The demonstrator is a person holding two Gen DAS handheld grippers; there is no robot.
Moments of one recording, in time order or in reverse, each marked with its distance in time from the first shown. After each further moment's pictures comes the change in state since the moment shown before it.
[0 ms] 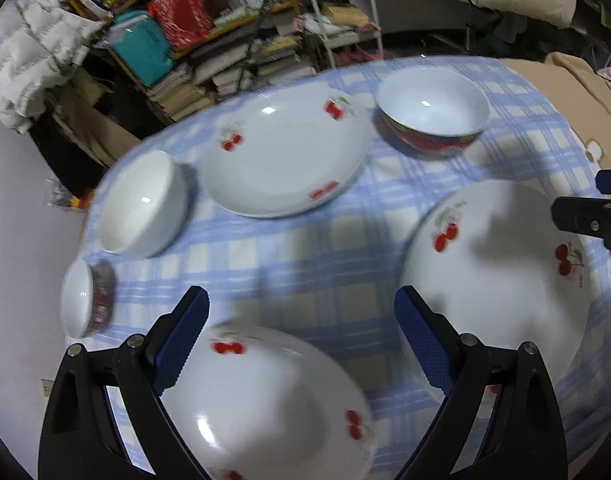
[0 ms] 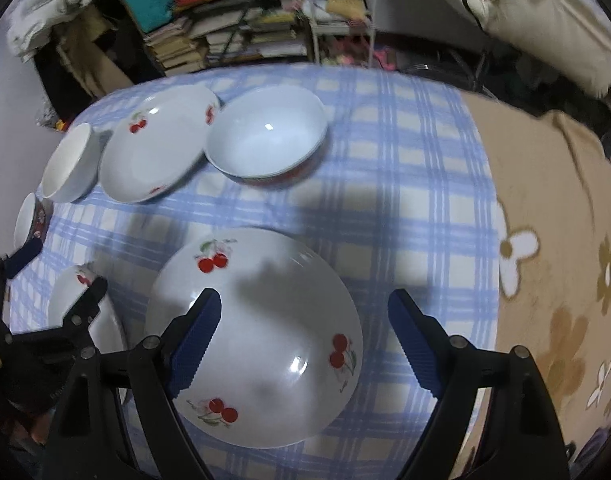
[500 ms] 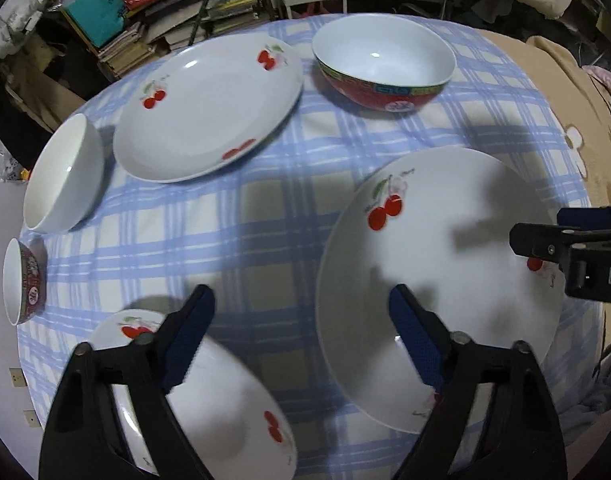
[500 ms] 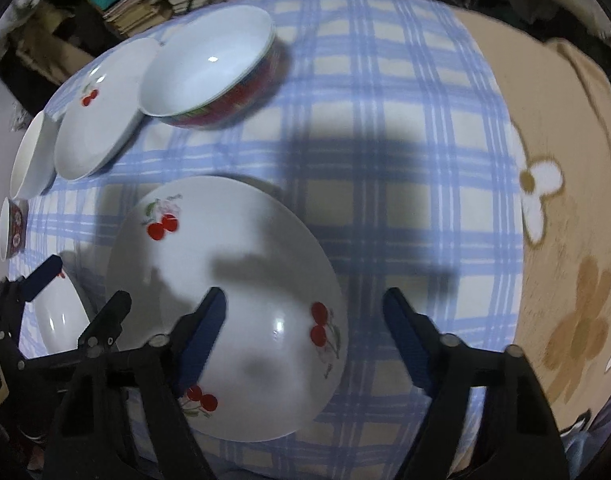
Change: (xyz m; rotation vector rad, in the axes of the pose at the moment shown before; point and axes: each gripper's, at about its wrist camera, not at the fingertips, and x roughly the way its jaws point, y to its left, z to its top) left arm 0.033 -0.037 0.003 -0.014 0.150 -0.165; right arm 0.049 -0.026 -0.012 0.113 0.206 0.020
